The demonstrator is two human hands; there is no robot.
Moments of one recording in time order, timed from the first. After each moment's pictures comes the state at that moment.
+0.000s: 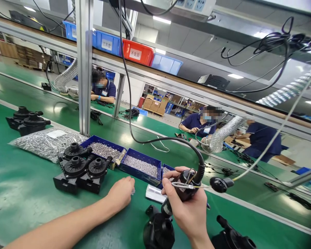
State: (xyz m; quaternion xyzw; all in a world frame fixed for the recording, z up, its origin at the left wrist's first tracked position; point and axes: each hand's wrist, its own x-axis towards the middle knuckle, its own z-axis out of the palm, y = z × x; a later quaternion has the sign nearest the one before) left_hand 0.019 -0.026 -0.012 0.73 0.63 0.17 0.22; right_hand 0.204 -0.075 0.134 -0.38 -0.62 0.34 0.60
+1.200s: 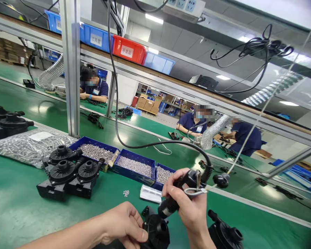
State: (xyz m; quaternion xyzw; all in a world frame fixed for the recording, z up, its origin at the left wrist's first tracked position) left_hand 0.057 -0.072 -0.001 0.38 0.43 0.23 0.79; right_hand 0.232 -0.062 0.133 -0.30 -0.61 0.41 0.60
